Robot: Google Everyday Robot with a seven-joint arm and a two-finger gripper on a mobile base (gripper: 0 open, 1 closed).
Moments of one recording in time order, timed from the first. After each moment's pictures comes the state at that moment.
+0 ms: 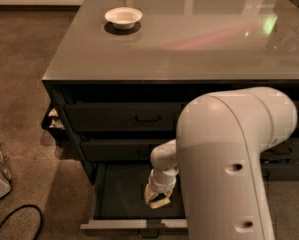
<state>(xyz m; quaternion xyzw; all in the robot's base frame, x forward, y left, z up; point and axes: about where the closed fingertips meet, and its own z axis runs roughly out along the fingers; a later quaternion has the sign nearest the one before) 0.482 -0.038 0.370 0.12 -0.99 -0.09 0.05</state>
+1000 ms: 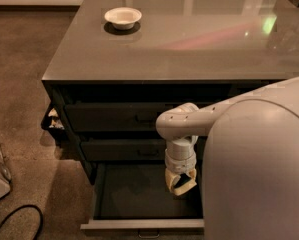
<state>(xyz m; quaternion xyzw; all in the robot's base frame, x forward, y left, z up) 0.466 -0.119 0.526 0.16 -0.98 0.03 0.12</state>
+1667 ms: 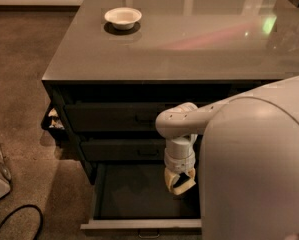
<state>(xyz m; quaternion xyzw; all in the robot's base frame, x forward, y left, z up) 0.469 -0.118 0.523 0.16 -0.98 0.02 0.13</state>
